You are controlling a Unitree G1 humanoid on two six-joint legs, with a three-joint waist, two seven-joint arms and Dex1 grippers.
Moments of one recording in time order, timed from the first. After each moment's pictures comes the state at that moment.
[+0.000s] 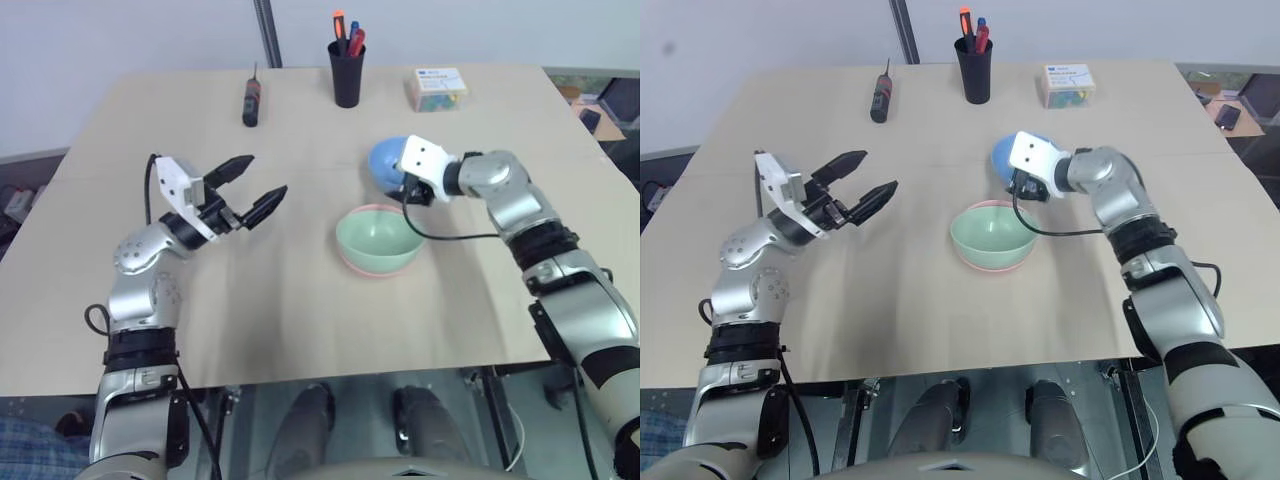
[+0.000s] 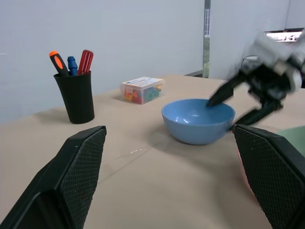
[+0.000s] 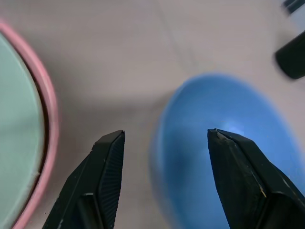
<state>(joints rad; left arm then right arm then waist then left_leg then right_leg) -0.48 0.52 0.23 0.25 -0.48 -0.01 -0.98 -1.10 -0.38 0.35 0.90 -0.19 -0.05 0.84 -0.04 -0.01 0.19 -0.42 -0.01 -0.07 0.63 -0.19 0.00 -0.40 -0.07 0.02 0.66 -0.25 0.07</state>
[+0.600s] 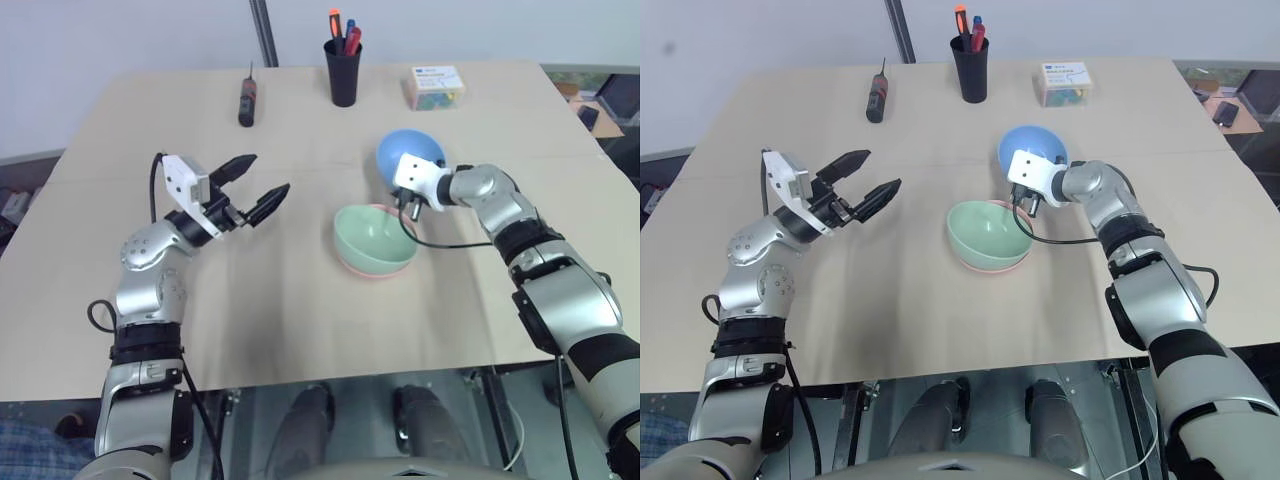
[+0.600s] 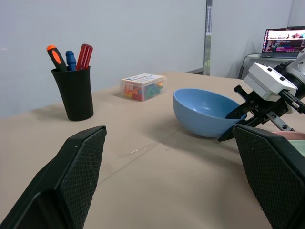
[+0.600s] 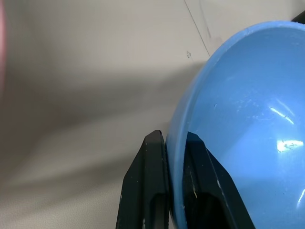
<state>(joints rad) -0.50 0.51 0.23 0.28 -0.47 -0.01 -0.97 -1.16 -0.34 0.34 1.12 -0.27 -0.24 0.79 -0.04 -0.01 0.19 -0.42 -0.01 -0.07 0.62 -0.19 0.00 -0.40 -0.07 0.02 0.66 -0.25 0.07</state>
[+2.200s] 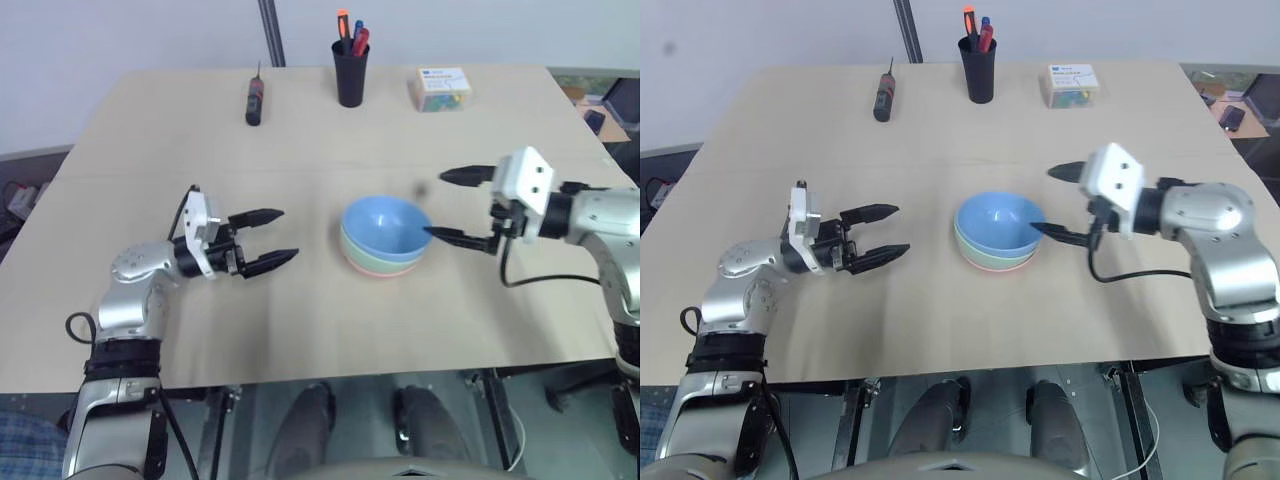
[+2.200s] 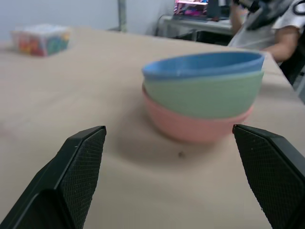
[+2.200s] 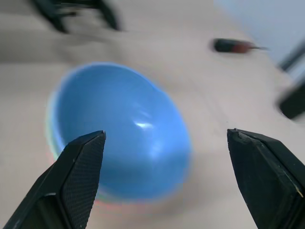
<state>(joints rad) -0.36 0.63 0.16 0.20 -0.49 0.12 -1.29 -0.43 -0.72 -0.12 -0.25 0.25 0.35 1.08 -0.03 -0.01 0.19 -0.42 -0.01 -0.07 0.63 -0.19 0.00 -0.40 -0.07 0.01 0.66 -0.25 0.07</state>
